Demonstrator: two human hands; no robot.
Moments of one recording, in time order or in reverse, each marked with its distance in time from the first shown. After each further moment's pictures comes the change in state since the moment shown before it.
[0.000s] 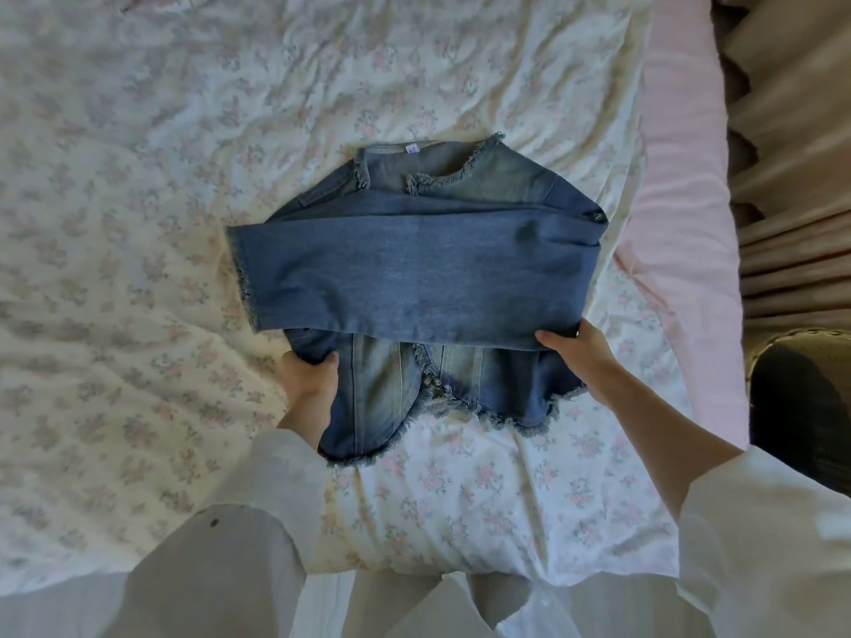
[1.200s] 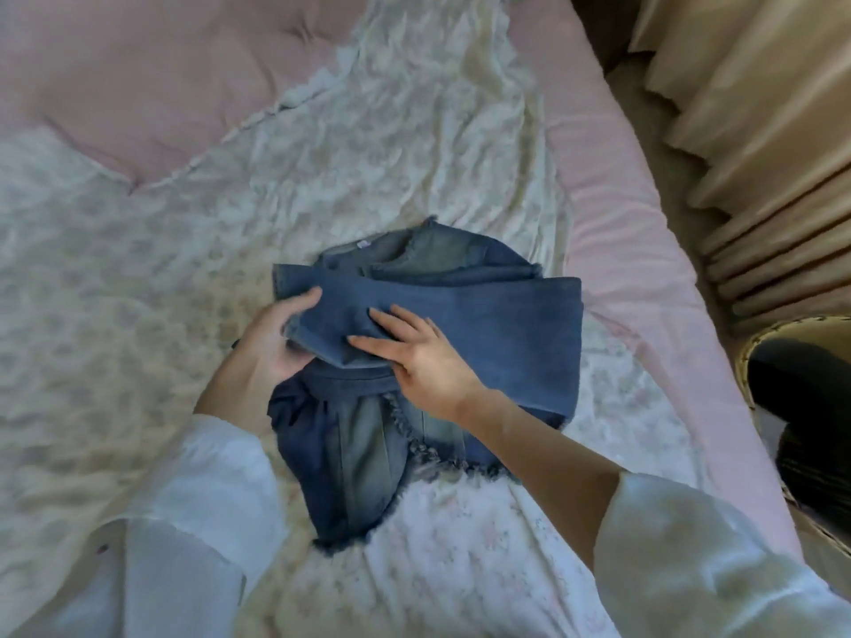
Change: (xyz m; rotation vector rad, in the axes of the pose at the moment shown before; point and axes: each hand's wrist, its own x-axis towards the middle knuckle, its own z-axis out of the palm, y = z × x) left_hand -0.056 0.186 -0.022 -0.437 -0.777 0.056; right_hand -0.045 -0.089 0.061 -0.507 -0.139 -1.069
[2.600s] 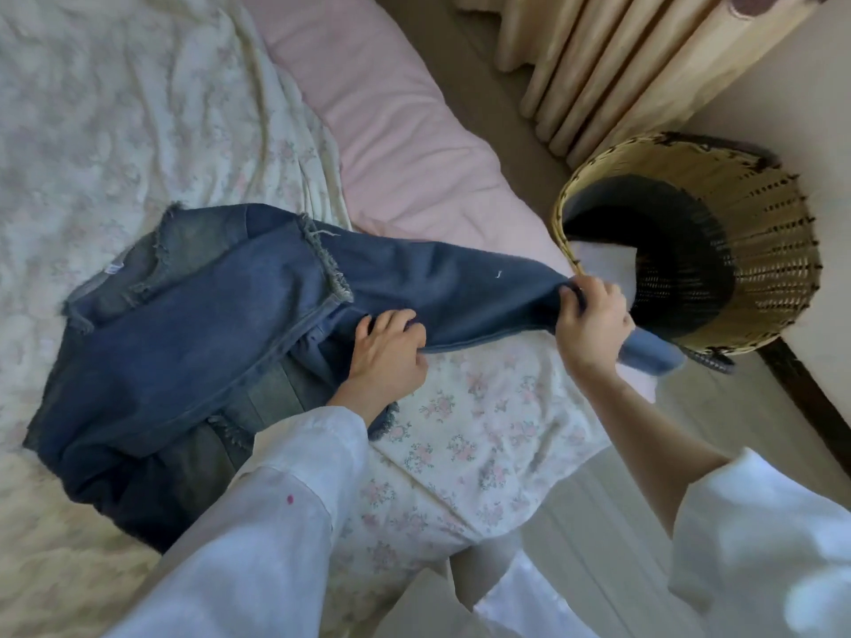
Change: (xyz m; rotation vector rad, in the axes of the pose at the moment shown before) left_hand 0.028 -0.239 0.209 2.063 -0.540 0.596; right_hand -0.282 0.191 -0.070 -0.008 0.840 1.315
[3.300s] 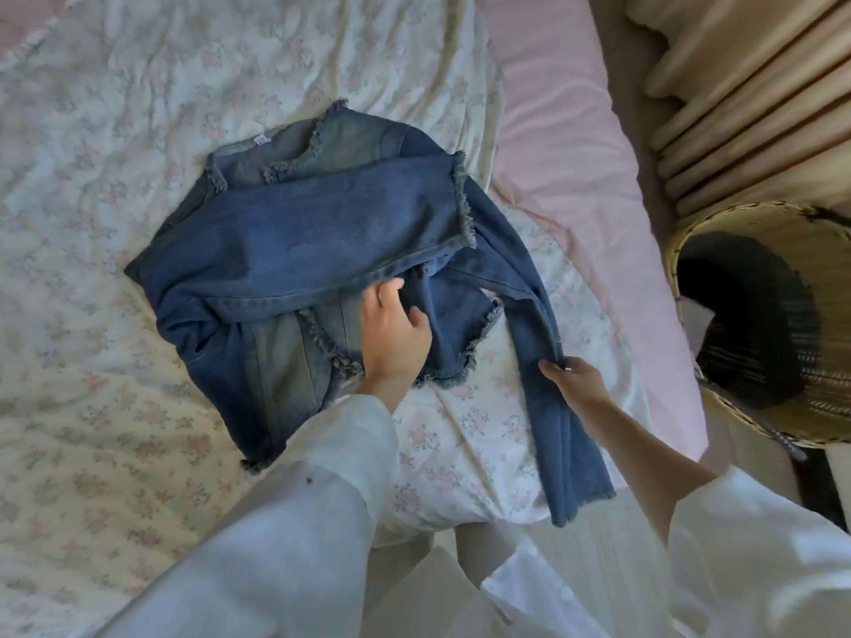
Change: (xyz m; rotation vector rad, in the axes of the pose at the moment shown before) left_hand -0.079 -0.055 0.022 -0.686 0.645 -0.638; right_hand -0.076 -0.018 0.054 0.078 -0.752 0.286
